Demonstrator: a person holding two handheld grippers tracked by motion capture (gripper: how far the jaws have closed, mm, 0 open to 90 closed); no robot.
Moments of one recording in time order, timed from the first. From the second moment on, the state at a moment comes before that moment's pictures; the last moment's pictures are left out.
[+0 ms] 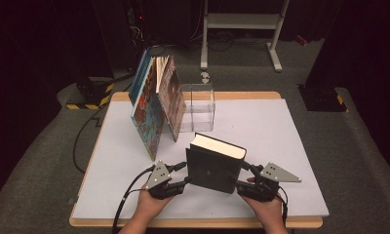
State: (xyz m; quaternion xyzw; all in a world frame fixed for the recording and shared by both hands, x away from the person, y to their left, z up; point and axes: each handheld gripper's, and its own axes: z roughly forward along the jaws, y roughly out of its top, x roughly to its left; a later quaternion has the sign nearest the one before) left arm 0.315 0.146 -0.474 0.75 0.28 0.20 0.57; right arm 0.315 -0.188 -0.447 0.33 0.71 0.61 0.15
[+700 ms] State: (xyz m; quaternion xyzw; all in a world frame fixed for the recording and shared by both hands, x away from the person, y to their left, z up) left arm 0.323 0.277 -0.489 0.71 0.45 0.24 0.48; right arm 0.329 -0.175 -0.441 0.31 0.74 0.58 0.14
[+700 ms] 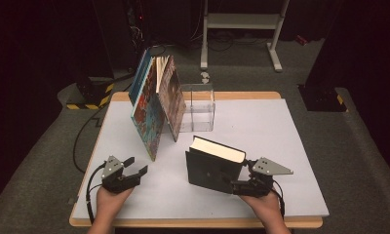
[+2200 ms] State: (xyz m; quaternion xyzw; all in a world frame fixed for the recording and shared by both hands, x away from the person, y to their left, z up) left arm 0.319 0.301 -0.494 0.68 0.48 0.23 0.50; right arm 0.360 -0.132 -0.382 0.35 0.73 0.54 0.23
